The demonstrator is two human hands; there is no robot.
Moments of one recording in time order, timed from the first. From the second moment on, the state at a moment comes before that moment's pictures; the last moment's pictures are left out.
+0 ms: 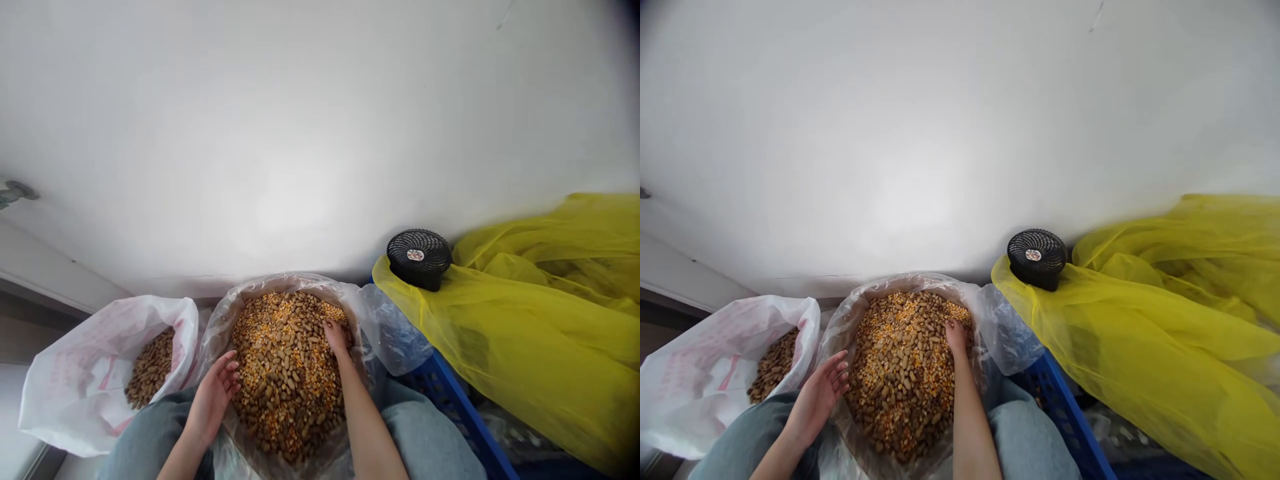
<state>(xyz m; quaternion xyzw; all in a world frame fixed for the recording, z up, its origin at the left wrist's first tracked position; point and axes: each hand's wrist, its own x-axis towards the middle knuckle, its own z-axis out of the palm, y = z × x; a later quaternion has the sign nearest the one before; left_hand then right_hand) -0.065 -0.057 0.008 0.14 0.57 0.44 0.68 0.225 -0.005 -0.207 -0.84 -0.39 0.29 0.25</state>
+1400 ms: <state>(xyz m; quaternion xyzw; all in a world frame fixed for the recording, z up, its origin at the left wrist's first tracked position) -0.083 -0.065 0.019 0.09 0.49 0.45 0.74 0.204 0.017 -0.156 -0.75 -0.46 0.38 0.28</state>
